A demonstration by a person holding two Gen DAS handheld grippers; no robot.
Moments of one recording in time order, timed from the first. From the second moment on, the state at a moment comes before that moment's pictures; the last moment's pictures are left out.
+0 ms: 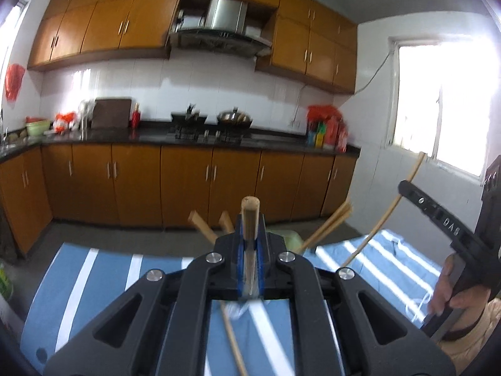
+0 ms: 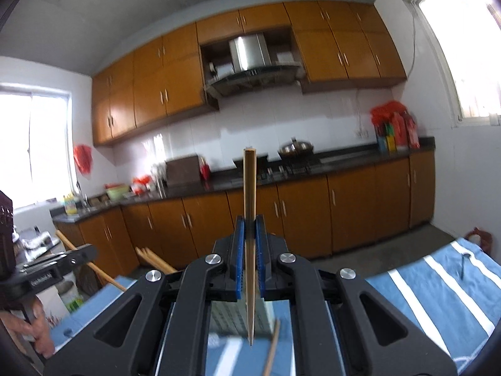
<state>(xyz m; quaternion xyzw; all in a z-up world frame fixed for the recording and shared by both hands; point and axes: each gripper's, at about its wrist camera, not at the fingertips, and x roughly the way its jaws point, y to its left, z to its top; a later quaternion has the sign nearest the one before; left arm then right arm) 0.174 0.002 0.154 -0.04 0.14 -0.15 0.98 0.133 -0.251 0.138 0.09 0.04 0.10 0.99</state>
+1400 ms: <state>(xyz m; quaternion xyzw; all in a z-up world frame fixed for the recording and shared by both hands) 0.199 0.019 0.104 -0.07 0.18 -0.07 0.98 0.156 -0.255 0.076 0.07 0.14 0.03 0.99</state>
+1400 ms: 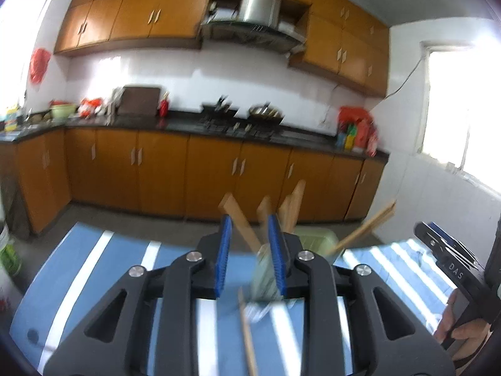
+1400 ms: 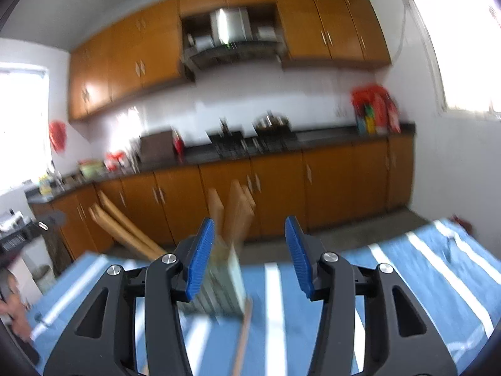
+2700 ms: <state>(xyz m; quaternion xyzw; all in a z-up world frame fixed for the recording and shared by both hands) 0.213 -0.020 -0.086 -0.01 0.43 -0.04 0.90 0.174 -0.252 -0.085 0.07 0.41 0.03 0.91</state>
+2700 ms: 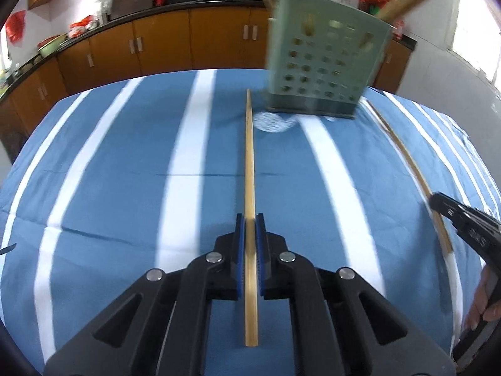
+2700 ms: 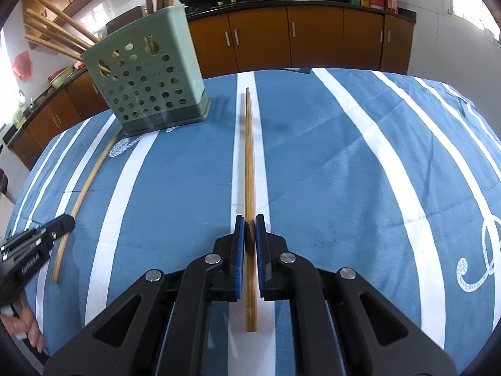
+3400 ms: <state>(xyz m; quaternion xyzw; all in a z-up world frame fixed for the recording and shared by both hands) 0.234 0.024 -0.085 -0.02 0.43 -0.03 0.90 0.193 -0.254 -0.084 0.03 0.41 0.00 0.91</state>
